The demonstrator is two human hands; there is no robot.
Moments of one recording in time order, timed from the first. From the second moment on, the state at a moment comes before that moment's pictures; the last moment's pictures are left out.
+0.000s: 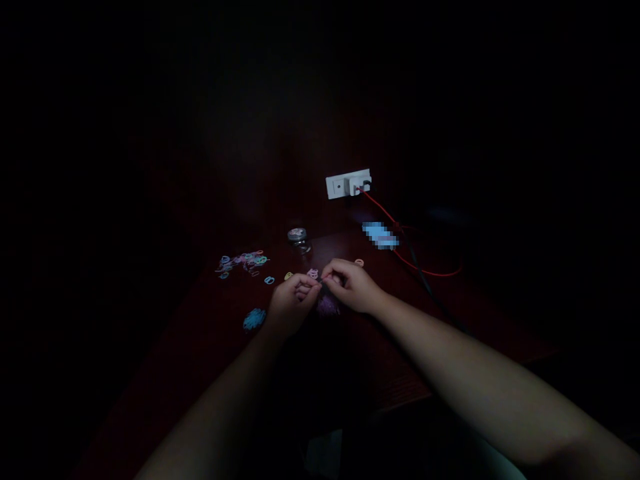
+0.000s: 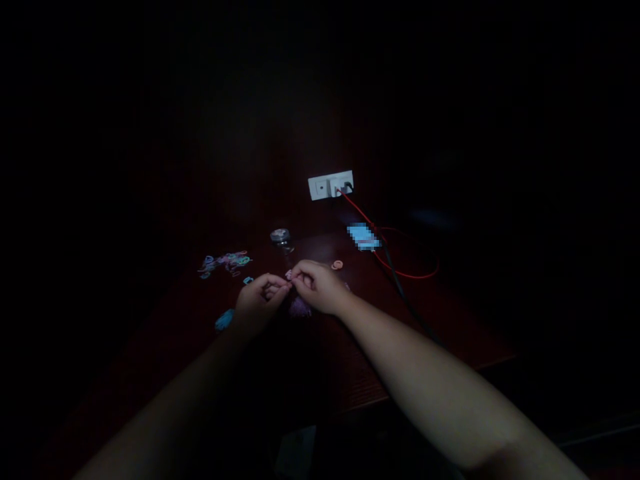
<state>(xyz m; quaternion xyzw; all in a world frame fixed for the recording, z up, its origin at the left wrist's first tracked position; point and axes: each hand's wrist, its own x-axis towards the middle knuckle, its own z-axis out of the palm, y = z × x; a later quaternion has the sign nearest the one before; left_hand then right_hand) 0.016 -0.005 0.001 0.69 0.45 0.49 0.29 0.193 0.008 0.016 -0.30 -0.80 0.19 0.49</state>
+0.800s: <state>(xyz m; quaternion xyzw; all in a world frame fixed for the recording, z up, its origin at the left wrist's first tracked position) 0.018 -0.011 0.009 0.67 0.46 0.49 0.32 0.187 0.005 0.018 -0.30 -0.80 0.24 0.46</state>
